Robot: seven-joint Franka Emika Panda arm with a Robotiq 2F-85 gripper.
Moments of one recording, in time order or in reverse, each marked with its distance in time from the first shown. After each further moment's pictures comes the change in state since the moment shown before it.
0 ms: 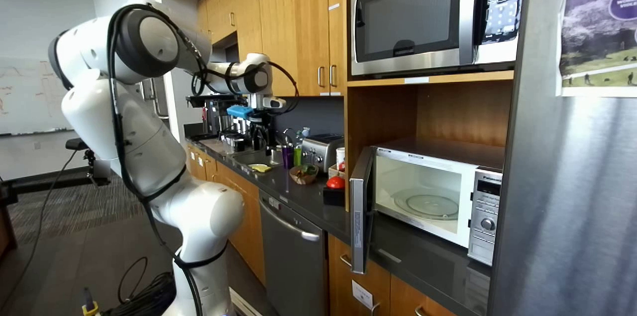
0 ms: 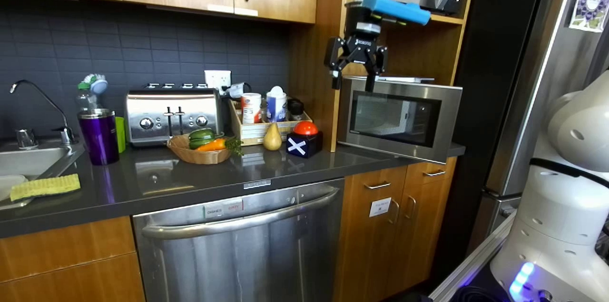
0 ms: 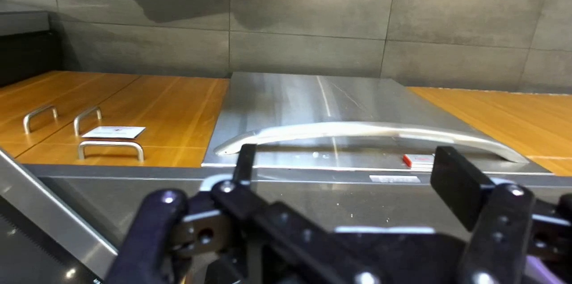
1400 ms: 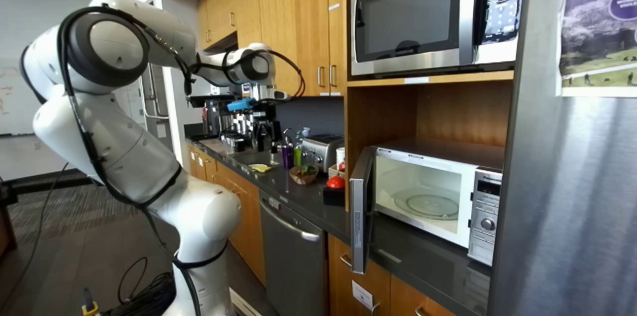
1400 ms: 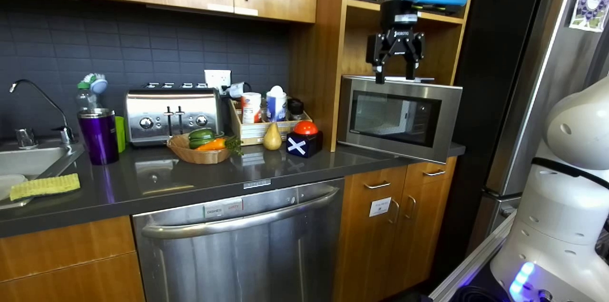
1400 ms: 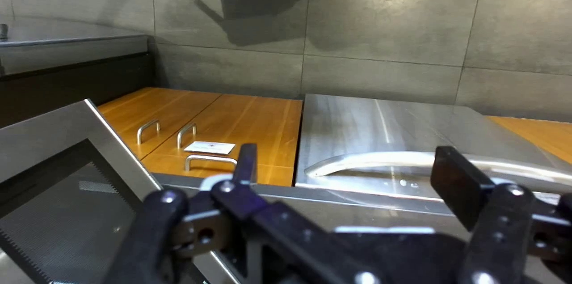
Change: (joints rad) arm -0.107 -0.141 -0.007 -0.020 -0.108 -0.240 -0.089
